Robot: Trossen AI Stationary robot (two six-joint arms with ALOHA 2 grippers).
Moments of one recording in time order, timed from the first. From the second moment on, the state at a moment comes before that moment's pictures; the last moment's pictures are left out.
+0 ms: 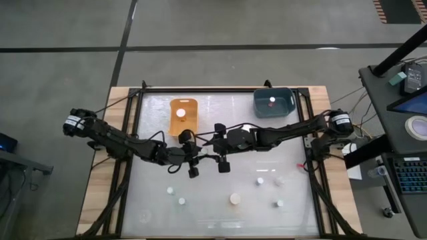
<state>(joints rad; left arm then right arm) -0.27 1.39 0.71 0.20 -0.50 -0.19 0.10 1.72 1.19 0.12 0.04 -0.15</state>
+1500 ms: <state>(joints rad) -0.27 1.23 0.71 0.17 -0.51 0.01 -0.05 1.53 1.05 0.05 0.10 0.00</state>
